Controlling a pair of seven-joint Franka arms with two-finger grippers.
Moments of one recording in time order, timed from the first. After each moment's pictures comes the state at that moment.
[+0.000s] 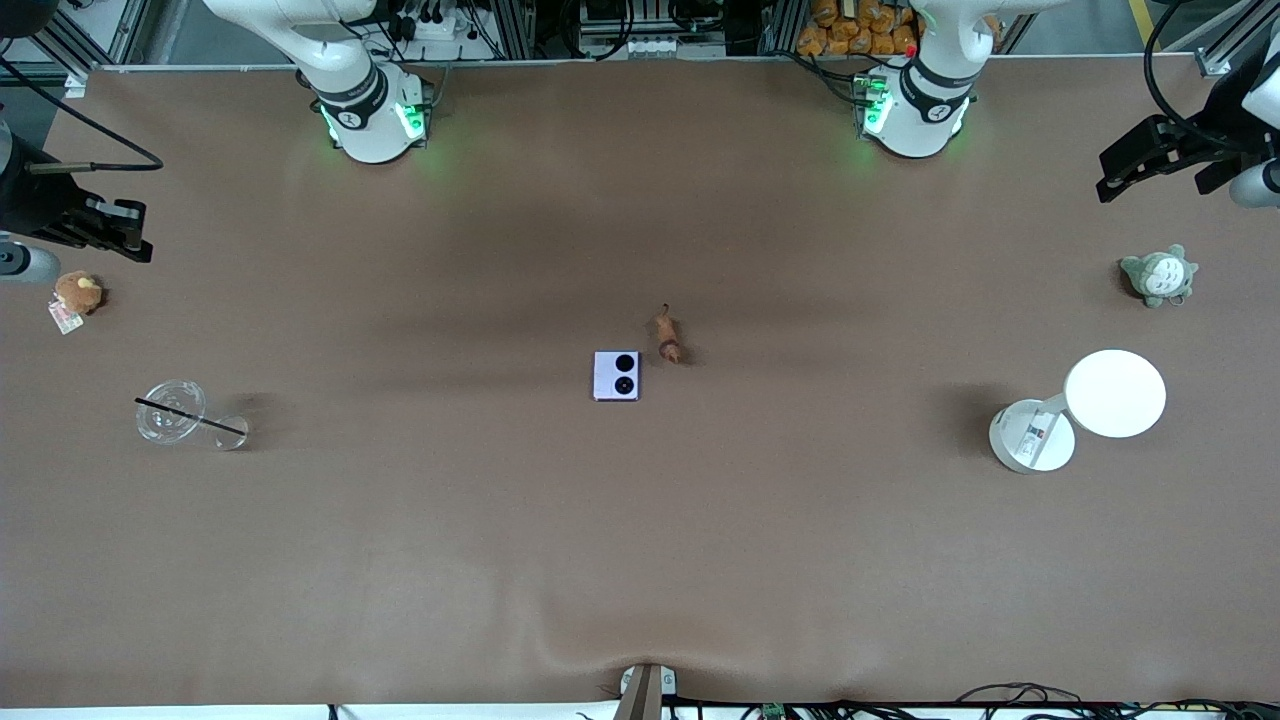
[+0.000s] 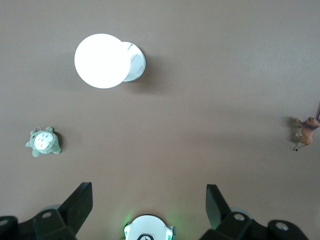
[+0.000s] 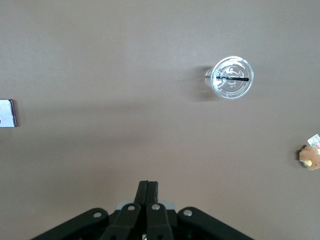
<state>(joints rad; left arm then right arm) 0.02 -0.07 -0.12 -1.49 0.02 1.38 -0.16 0.01 -0.01 -0.01 -1.56 -0.01 1.44 0.02</state>
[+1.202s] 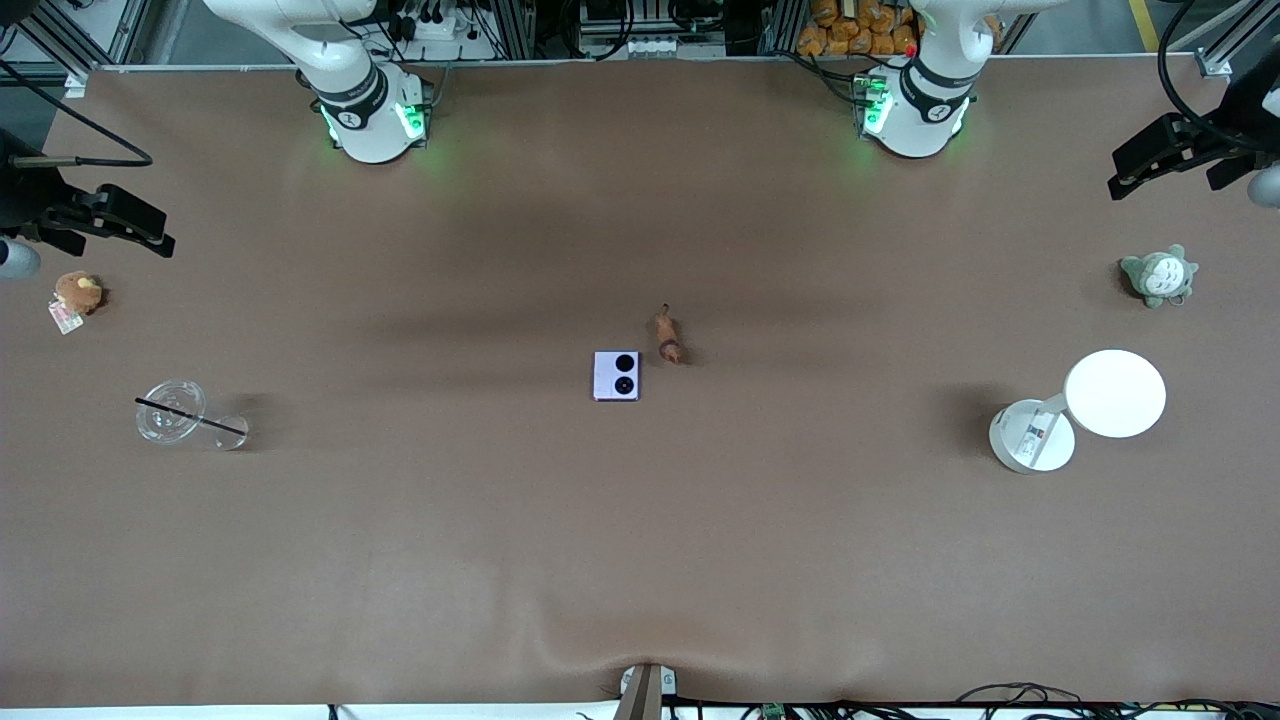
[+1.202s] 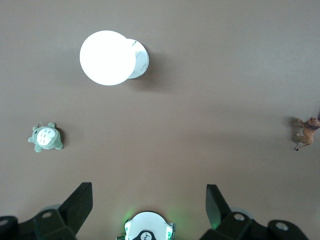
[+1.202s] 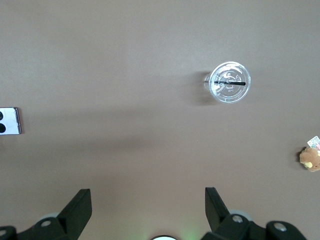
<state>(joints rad) 0.03 -0.06 -0.11 -1.46 0.02 1.35 -0.16 0.01 -0.01 -0.01 -1.54 0.00 1.45 0.03</state>
